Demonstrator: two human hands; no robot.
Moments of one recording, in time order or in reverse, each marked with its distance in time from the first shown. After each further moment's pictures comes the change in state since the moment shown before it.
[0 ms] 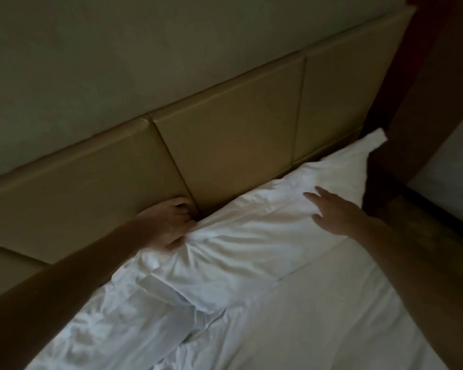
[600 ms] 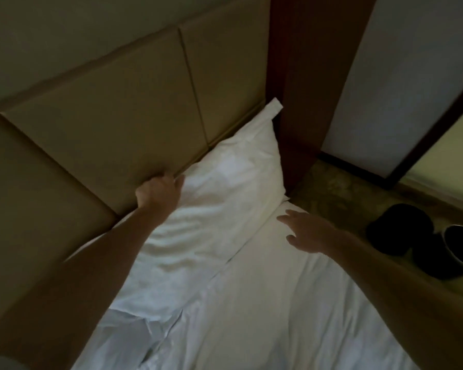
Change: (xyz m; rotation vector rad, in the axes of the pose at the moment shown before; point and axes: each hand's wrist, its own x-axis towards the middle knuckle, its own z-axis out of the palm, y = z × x) left_hand 0.177 0.078 -0.007 -0.280 0.071 -0.741; right_hand -0.122 0.062 0.092 0.090 -0.096 0.180
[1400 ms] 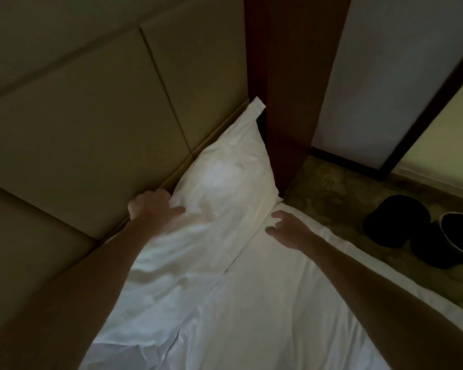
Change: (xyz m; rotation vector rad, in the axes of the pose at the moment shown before) left_hand 0.021 0.030 0.013 0.006 -0.286 -0.027; right_hand 0.037 -0.001 0.016 0.745 0.094 0.282
